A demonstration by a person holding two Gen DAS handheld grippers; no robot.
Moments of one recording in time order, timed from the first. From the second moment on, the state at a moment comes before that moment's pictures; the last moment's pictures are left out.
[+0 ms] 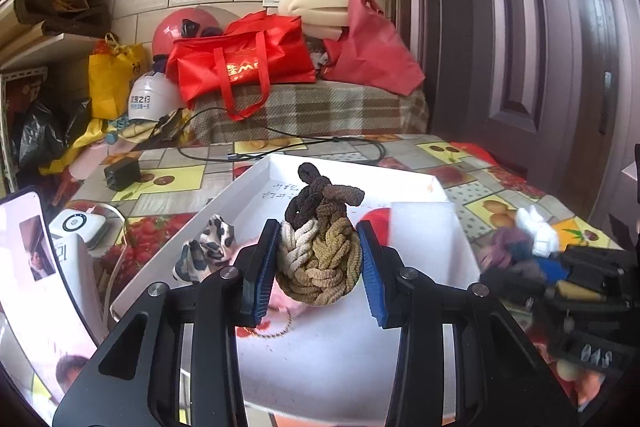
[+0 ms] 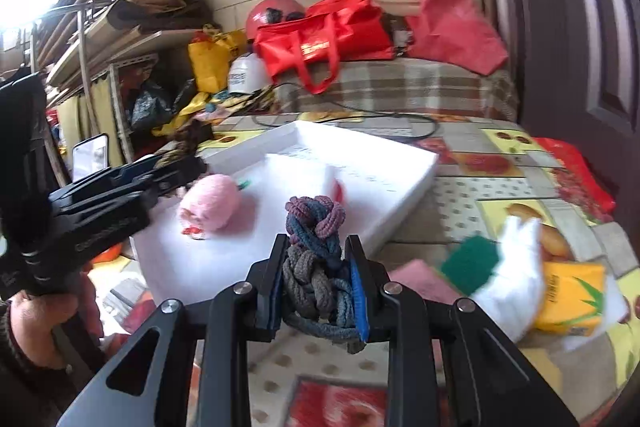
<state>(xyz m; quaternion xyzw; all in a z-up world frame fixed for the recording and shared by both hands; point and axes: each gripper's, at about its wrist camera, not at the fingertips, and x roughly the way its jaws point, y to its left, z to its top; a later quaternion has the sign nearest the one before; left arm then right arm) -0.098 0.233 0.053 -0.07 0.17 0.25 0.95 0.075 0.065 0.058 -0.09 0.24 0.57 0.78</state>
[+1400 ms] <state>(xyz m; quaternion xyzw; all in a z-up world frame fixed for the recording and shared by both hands) -0.082 0.289 0.042 -0.18 0.19 0.28 0.92 0.114 0.117 0.047 -0.05 0.30 0.52 0.80</state>
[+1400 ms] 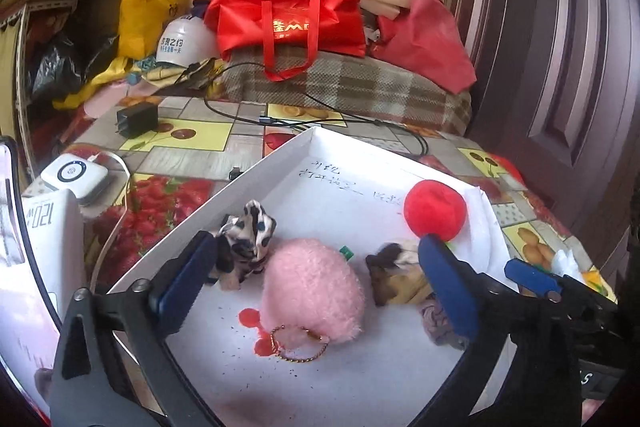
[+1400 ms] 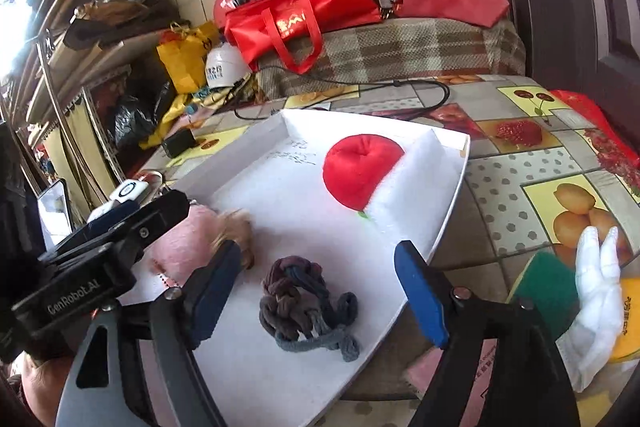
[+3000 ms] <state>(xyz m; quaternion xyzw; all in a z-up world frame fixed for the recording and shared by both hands) -0.109 0.167 0.062 -0.06 0.12 0.21 0.97 0.160 -0.054 0.056 0.12 0.22 0.35 0.90</state>
